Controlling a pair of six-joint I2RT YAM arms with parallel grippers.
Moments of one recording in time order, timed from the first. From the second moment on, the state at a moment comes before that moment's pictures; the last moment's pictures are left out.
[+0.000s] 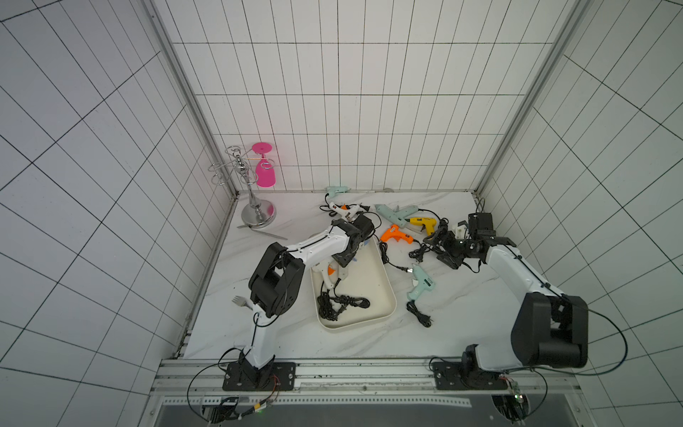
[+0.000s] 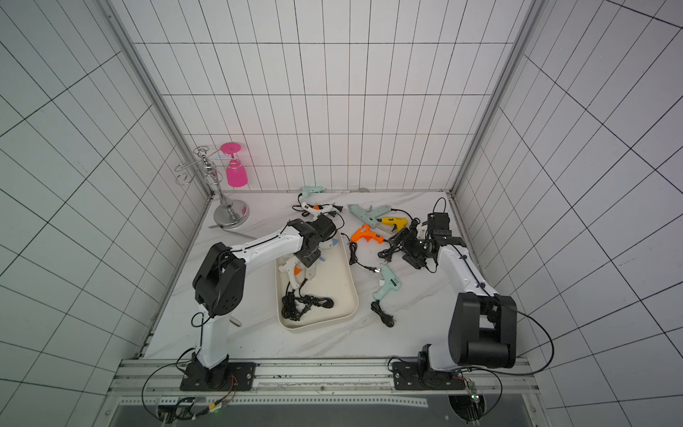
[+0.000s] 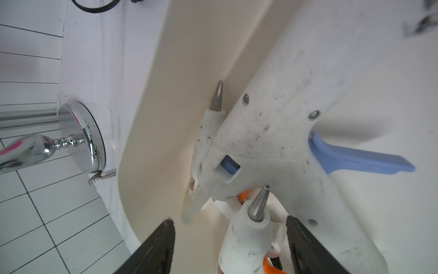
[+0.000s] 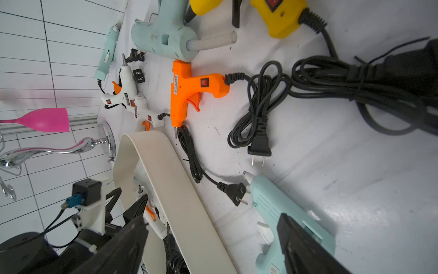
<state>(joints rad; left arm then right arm) -0.70 2.03 1.62 -0.99 -0.50 0.02 0.05 1.46 1.03 -0.58 -0.52 0.64</state>
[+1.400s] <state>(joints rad) -0.22 1.59 1.36 -0.54 0.12 -0.21 0.68 1.89 1.35 -0.87 -0.03 0.43</state>
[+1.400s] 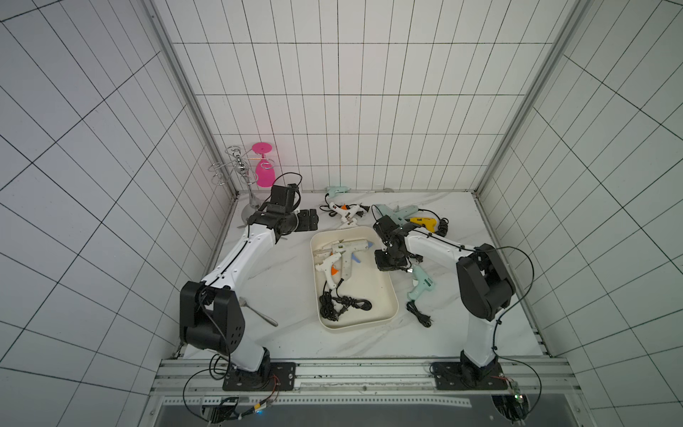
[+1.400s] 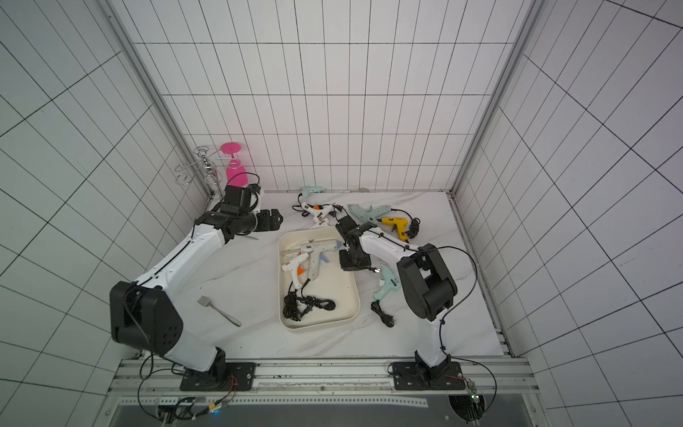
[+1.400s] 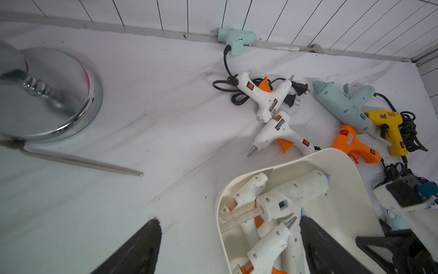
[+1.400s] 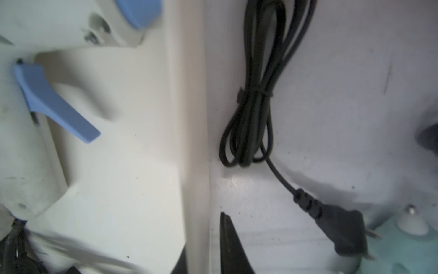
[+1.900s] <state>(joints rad) -0.36 2.09 1.69 -0.38 0.00 -0.12 0.58 1.59 1.18 -1.01 0.05 0.41</state>
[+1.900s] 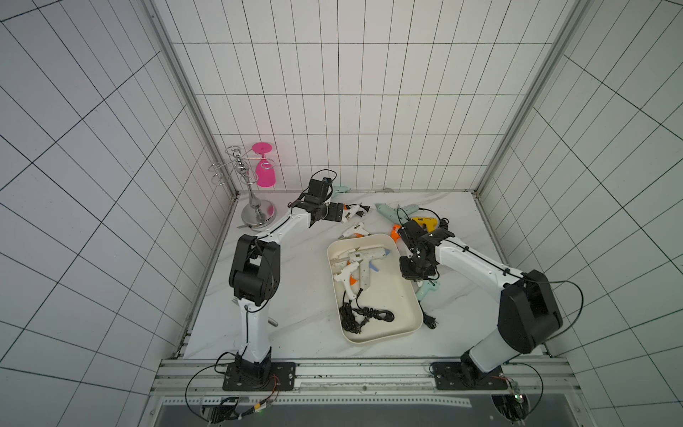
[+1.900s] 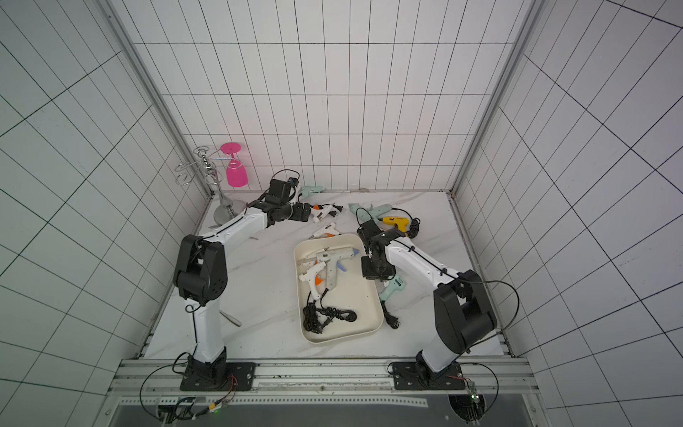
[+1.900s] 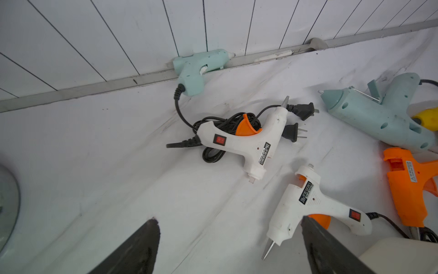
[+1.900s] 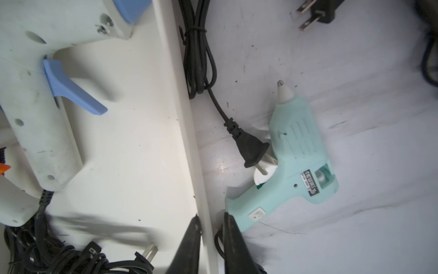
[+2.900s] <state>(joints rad) -0.34 2.60 2.14 0.06 0.21 -0.39 0.50 1.57 1.24 -1.03 0.00 0.31</state>
